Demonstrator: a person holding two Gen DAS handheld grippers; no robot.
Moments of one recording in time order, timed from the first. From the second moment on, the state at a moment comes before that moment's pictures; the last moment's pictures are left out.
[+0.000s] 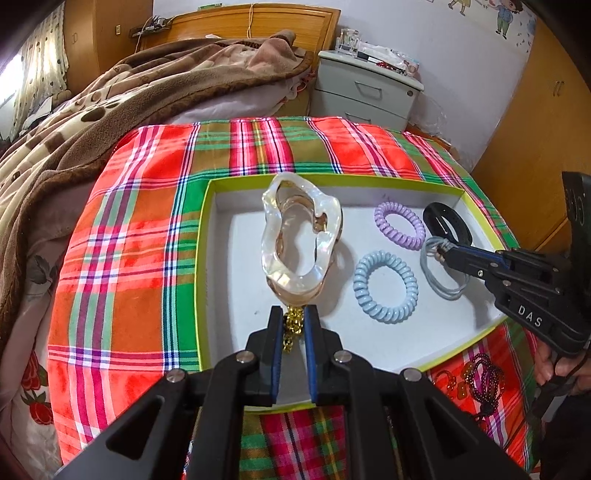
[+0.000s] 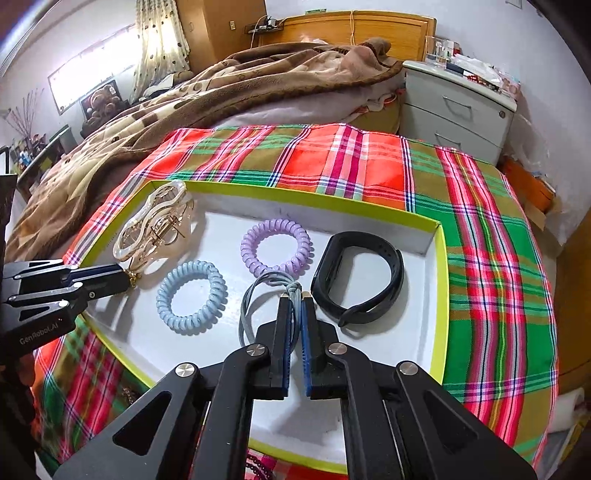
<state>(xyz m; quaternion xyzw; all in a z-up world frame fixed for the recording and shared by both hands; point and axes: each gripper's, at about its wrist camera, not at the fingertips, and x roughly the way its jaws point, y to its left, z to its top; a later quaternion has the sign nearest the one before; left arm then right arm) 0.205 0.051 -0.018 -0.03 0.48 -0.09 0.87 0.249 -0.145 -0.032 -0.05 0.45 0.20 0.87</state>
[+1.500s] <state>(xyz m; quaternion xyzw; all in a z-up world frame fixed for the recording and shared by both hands) 0.130 0.029 0.015 -0.01 0.43 -0.12 0.90 0.159 -0.187 -0.004 -0.01 0.42 0.18 0.89</state>
